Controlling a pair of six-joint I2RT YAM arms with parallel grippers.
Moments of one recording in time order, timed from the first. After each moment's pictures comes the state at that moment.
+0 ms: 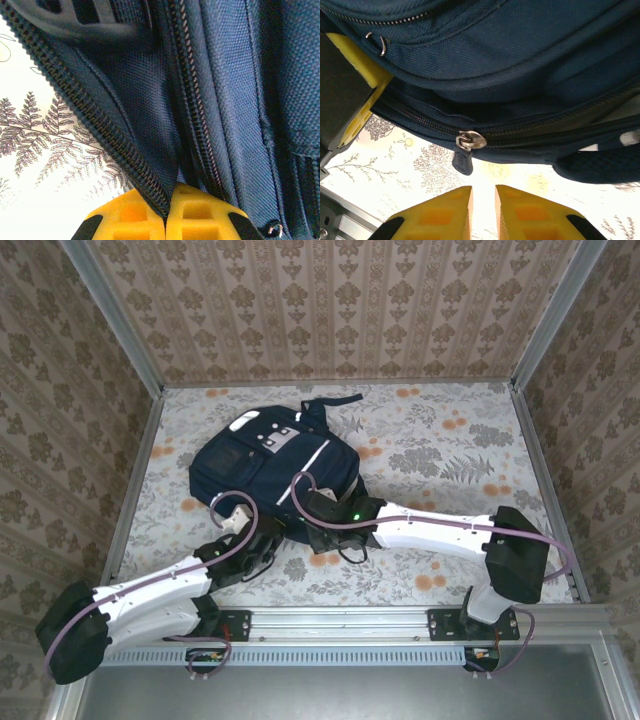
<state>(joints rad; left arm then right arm) -0.95 0.92 0.35 -0.18 -0.38 -1.59 1.09 1.63 1.20 -0.66 0.14 0.79</state>
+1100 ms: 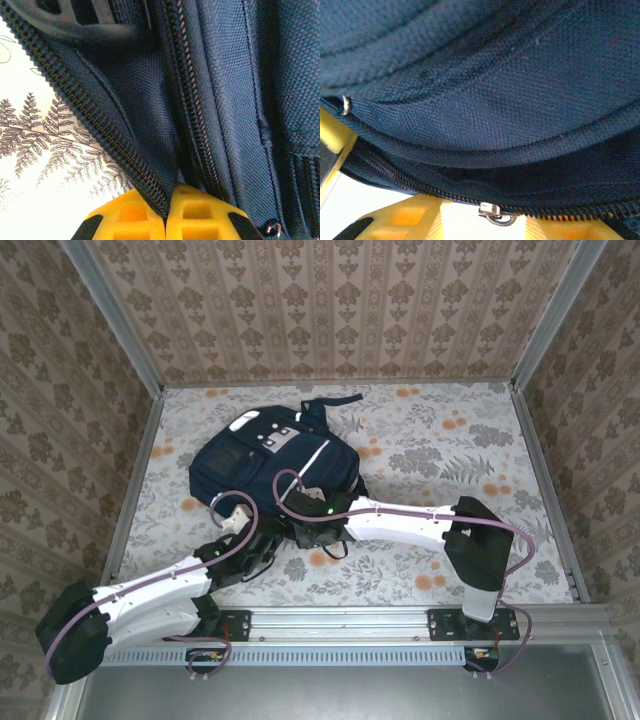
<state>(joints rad) -0.95 0.92 0.35 -0.18 -0.38 -1.59 1.08 1.81 1.34 -0.71 0.18 0.85</state>
